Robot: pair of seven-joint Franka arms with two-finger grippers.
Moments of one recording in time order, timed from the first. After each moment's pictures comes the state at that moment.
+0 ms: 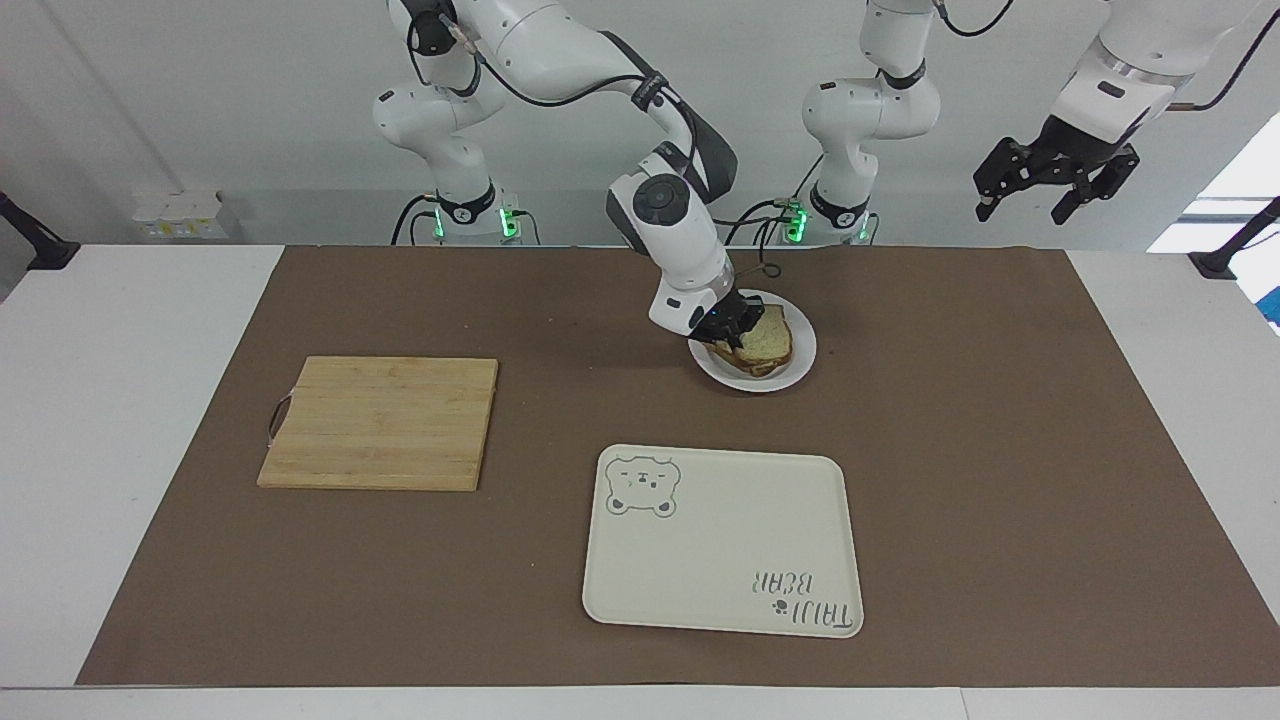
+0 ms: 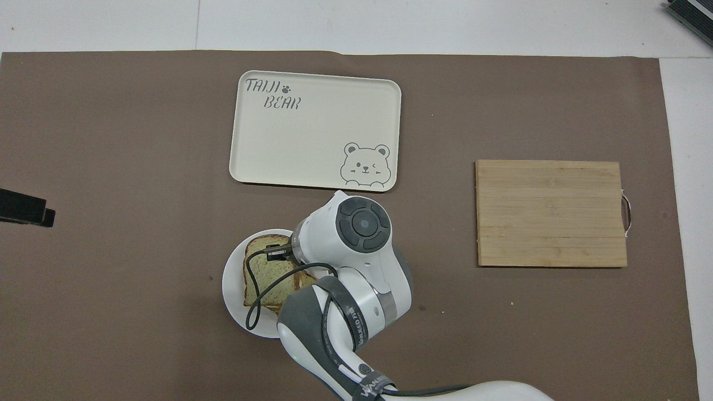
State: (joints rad) left arm -0.04 -0.08 0.00 -1.51 -0.02 1.37 0.05; right arm 0.64 0.39 0.11 -1.77 0.41 2.33 0.38
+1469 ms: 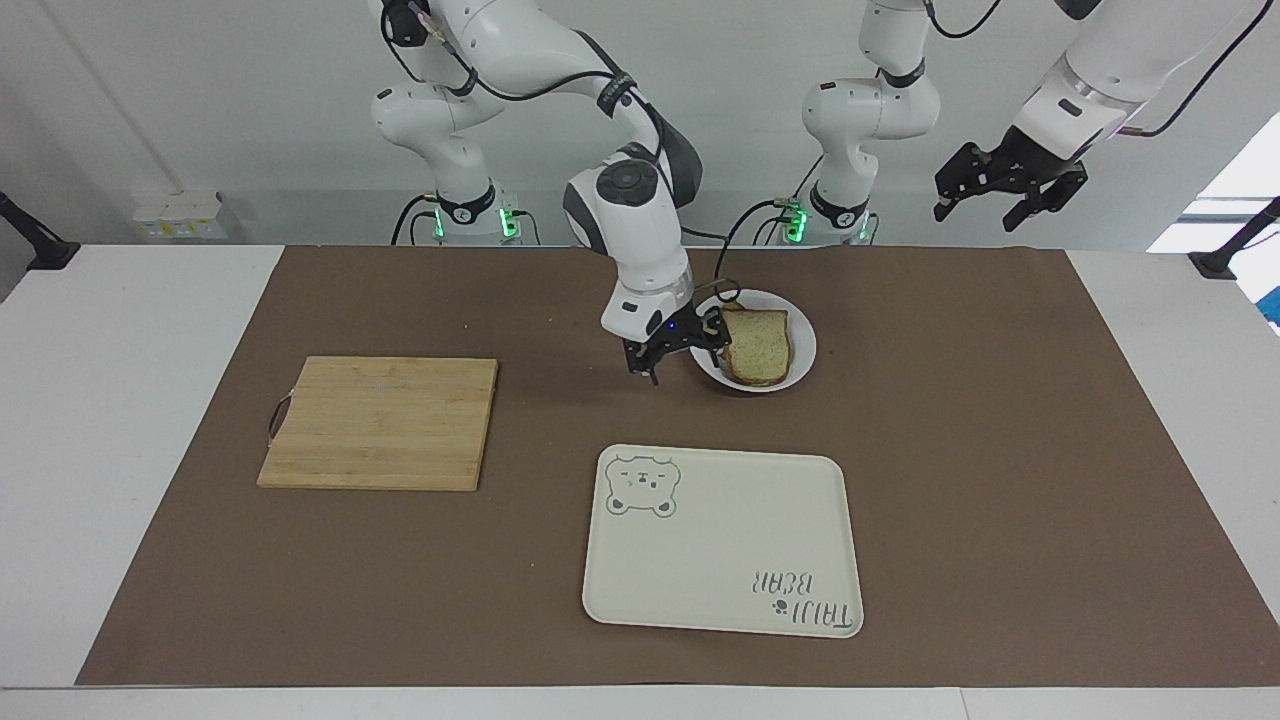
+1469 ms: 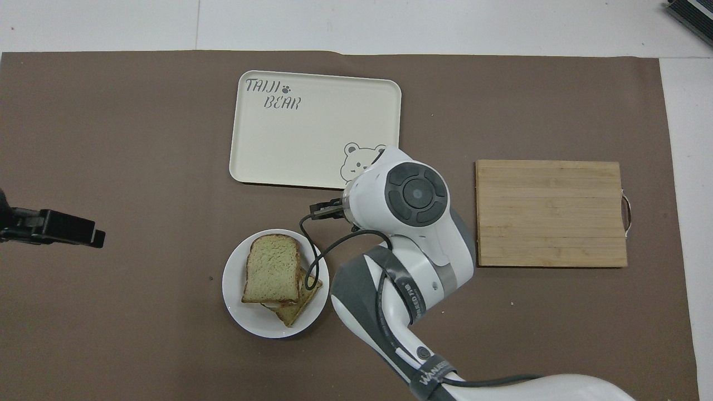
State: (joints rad) left arm -0.04 -0.15 -0.02 -1.71 -0.19 1.45 0.05; right arm 0.49 0.28 0.08 -1.76 0.11 2.24 0.36
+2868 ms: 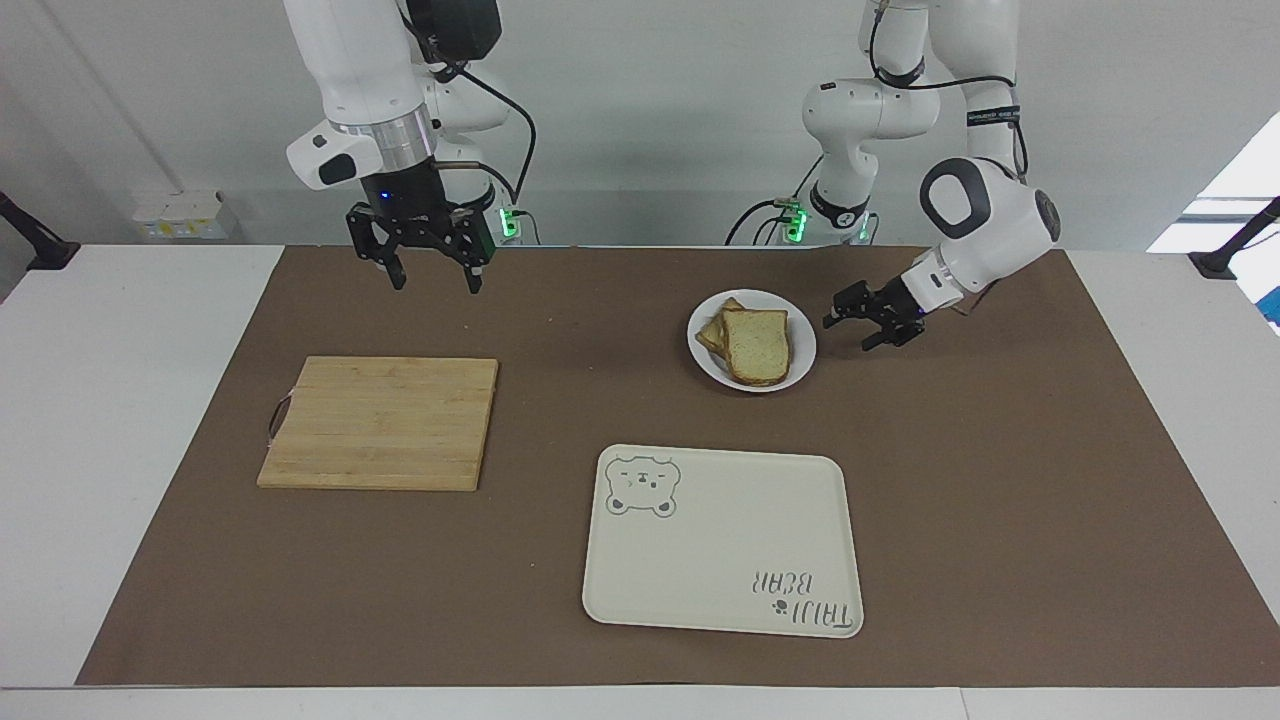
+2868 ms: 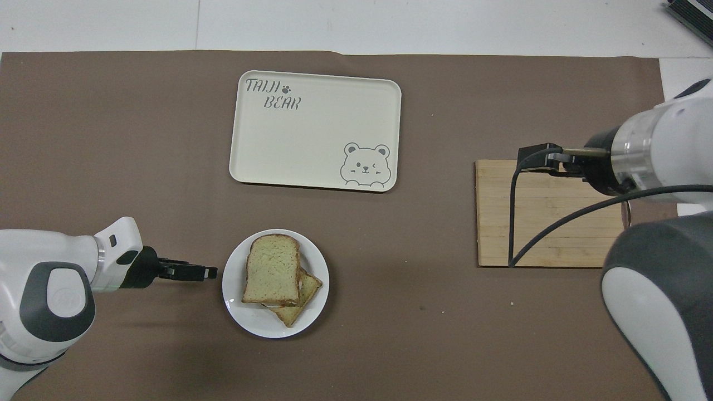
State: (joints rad) left arm -0.03 -0.11 -0.01 -2.50 -0.75 2.17 0.66; right arm 0.12 -0.04 0.07 -1.64 0.01 1.76 0.35
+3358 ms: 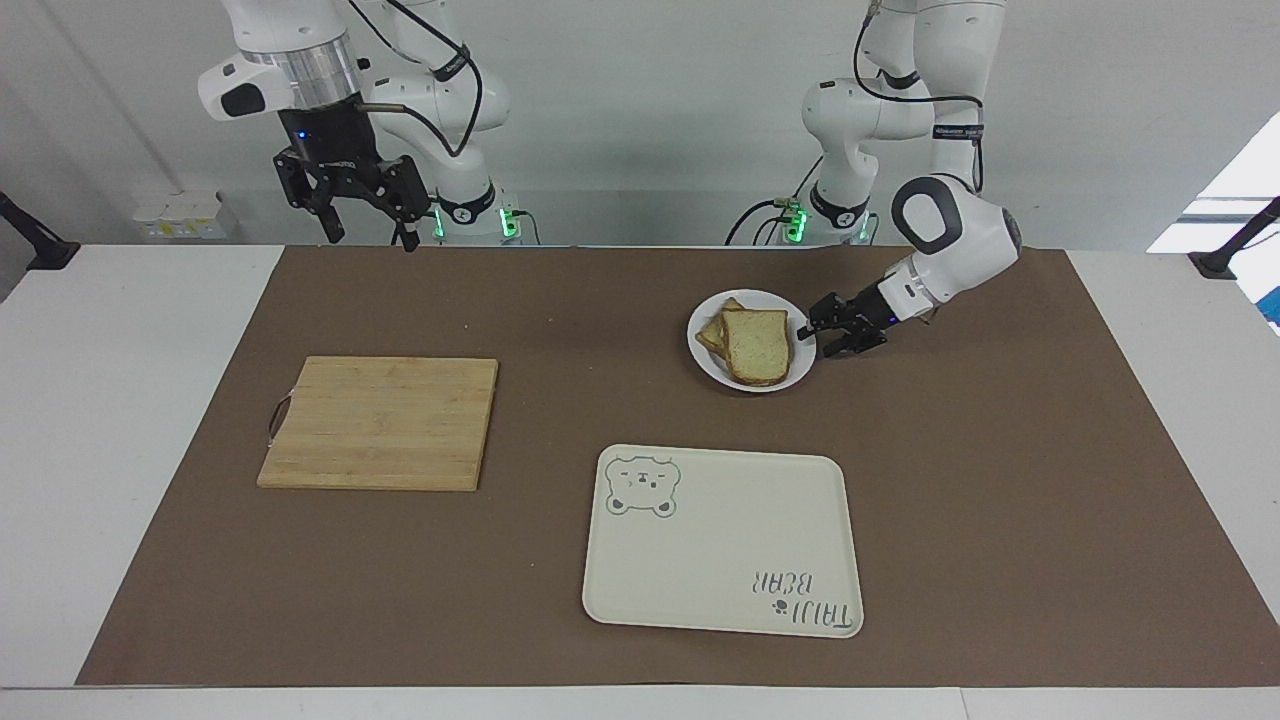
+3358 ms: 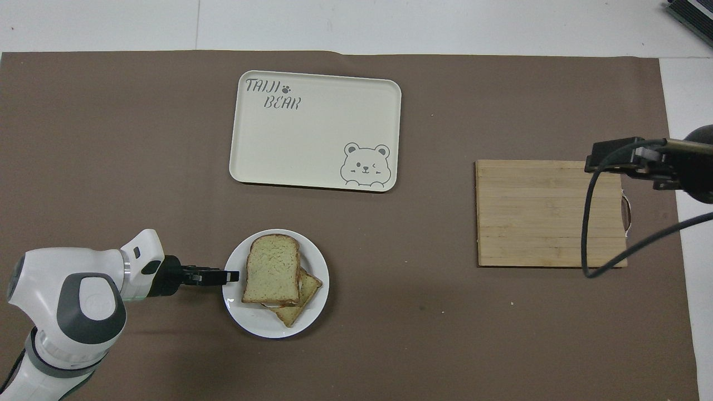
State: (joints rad) left arm -0.10 -0.09 -0.02 -2.57 -0.93 2.25 0.71; right arm 0.11 -0.09 -0.01 -1.56 0.01 1.63 0.35
